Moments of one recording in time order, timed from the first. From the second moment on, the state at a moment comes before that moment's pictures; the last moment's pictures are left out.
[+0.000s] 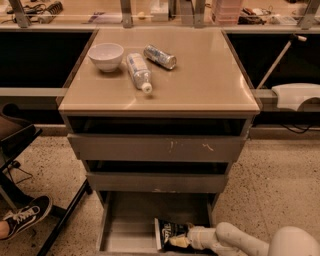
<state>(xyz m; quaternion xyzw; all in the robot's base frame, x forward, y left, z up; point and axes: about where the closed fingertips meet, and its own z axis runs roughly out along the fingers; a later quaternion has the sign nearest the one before) 0.479 -0.085 0.129 -0.29 0.84 0.37 0.28</state>
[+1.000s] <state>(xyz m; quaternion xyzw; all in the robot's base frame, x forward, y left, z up) 0.473 -0.155 0.283 -0.28 0.80 0.40 0.34</state>
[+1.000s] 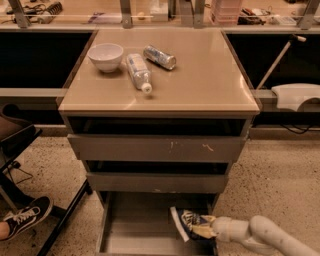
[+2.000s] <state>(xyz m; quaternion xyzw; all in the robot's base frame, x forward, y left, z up) 0.546 -0.310 0.566 -0.21 0.80 0.39 0.41</state>
